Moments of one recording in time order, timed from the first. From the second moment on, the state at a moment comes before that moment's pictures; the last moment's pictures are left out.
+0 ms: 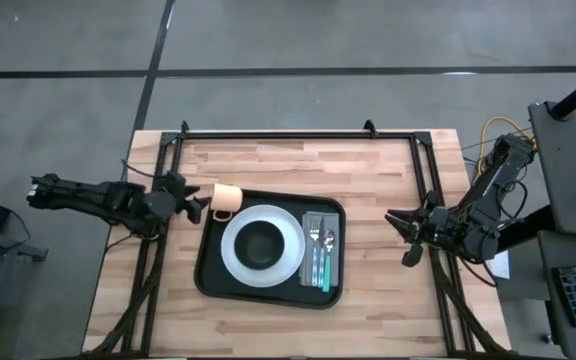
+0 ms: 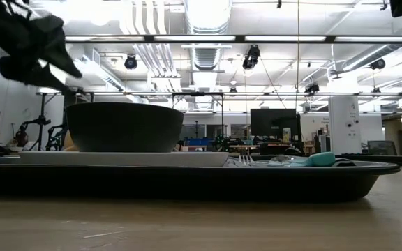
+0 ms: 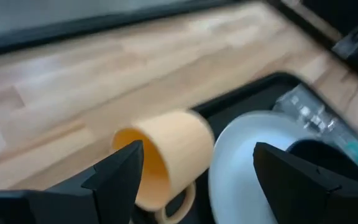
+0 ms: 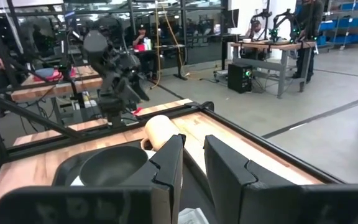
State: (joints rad) left arm -0.18 0.53 0.54 -0.80 -0.65 -0.91; right arm 0.95 0.74 0.55 0.01 1.38 0.29
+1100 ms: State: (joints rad) left arm -0.16 0.63 0.29 -0.36 -0.58 -0.83; right arm 0.95 0.73 0.55 0.04 1.25 0.32
